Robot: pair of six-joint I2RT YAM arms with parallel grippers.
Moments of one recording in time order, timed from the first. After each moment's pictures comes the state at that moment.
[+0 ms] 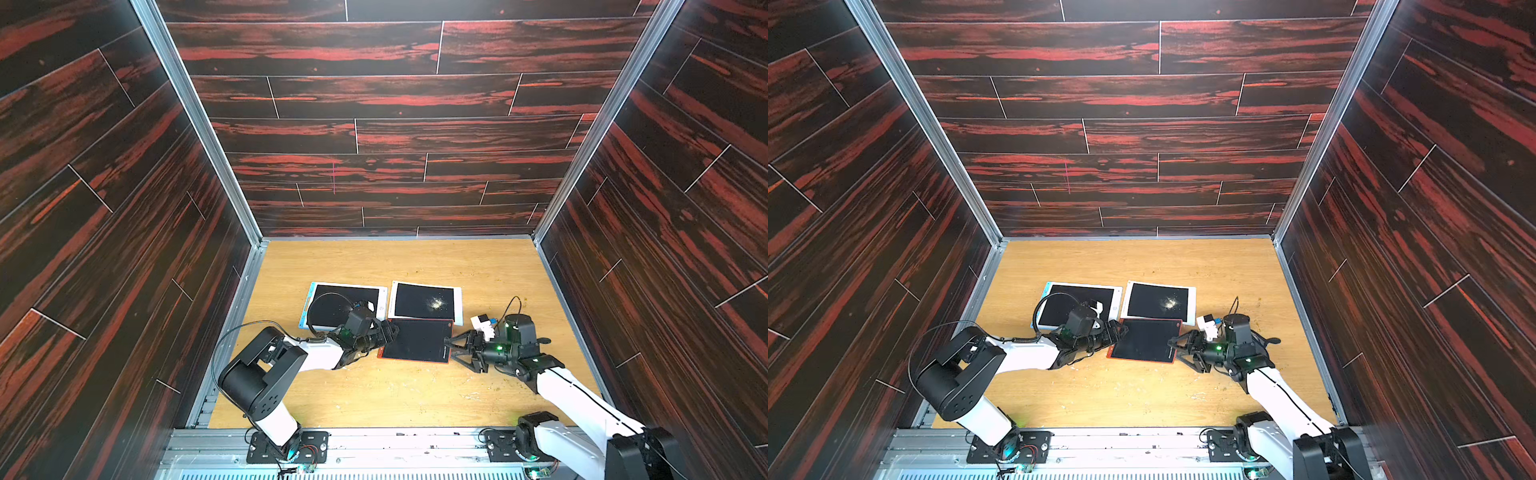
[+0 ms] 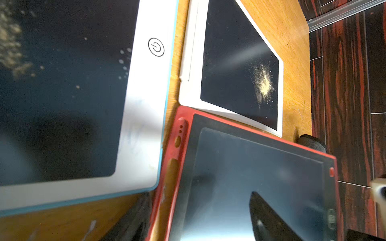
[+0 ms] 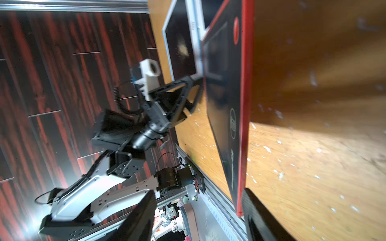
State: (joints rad) left arm -0.62 1.66 0.61 0.34 0.21 -0.93; right arm 0.25 1.01 0.37 -0.04 -0.94 1.03
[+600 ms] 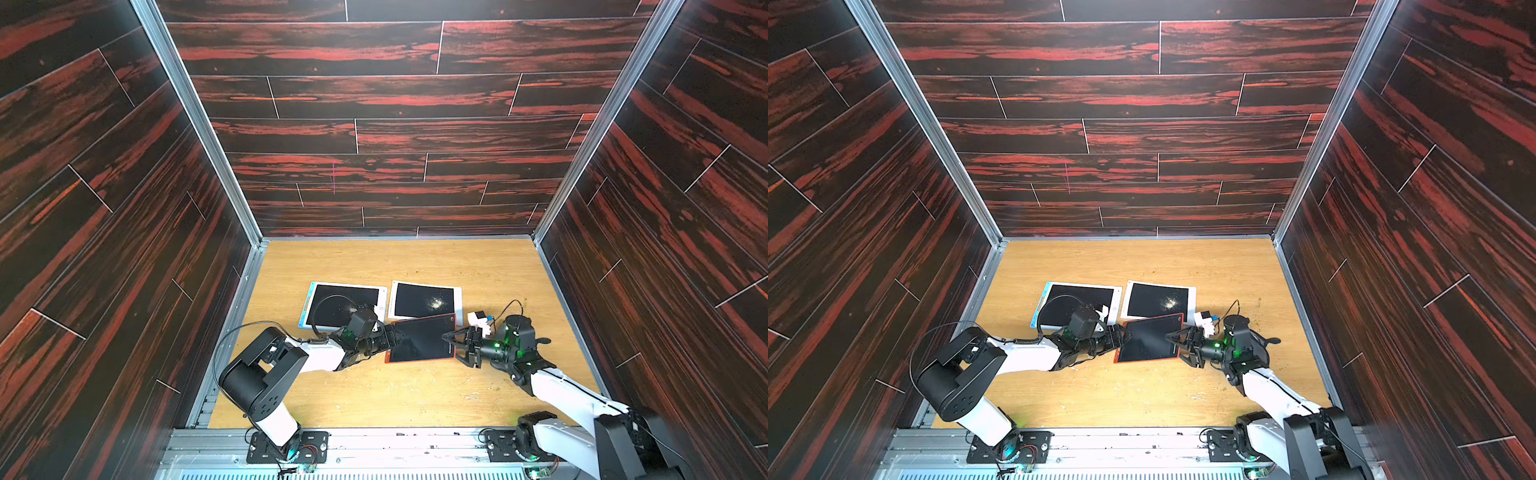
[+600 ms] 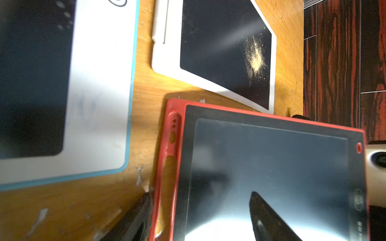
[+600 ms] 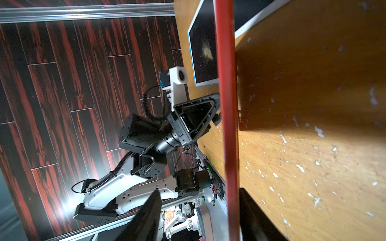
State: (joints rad) left arm -0.65 1.66 0.61 0.34 0.29 -0.94; right arm 0.26 1.12 0.28 0.36 -0.99 1.24
